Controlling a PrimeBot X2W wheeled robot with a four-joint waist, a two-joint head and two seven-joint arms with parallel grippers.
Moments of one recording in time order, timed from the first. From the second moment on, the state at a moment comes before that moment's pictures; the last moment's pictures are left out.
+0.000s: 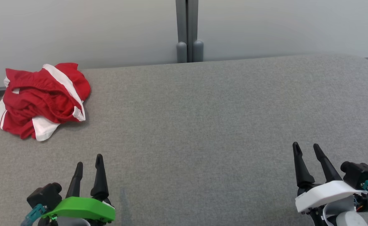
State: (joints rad) left arm -0.02 0.04 -0.06 0.24 -0.60 -0.10 -0.16; right arm -0.03 -0.04 -0.04 0.17 0.39 0.13 -0.16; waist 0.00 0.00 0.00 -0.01
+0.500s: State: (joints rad) left arm -0.02 0.04 -0.07 0.27 -0.49 -0.10 -0.19; right arm -0.03 -0.04 -0.02 0.17 0.26 0.13 -0.19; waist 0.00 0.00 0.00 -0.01
